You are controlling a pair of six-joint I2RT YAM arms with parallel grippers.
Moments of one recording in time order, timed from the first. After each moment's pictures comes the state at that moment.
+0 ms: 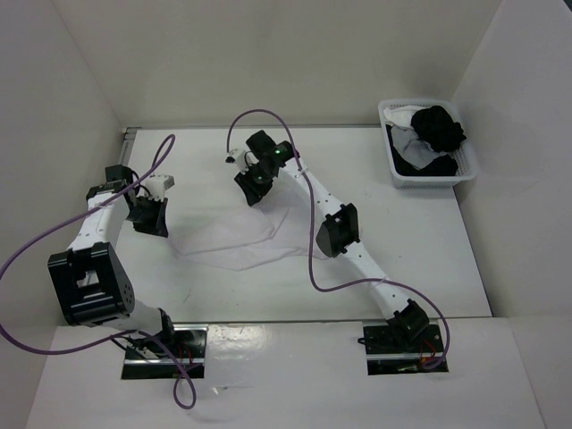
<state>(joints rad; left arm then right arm) 0.30 1.48 1.07 -0.87 0.38 0.46 0.65 2.94 3.09 -1.23 -0.40 -0.30</state>
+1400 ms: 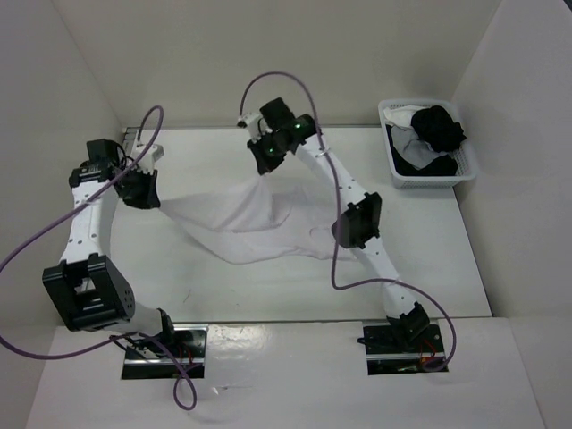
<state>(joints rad) 0.30 1.46 1.26 -0.92 0.40 0.46 0.62 2.69 2.92 -1.19 -0.34 -0.21</state>
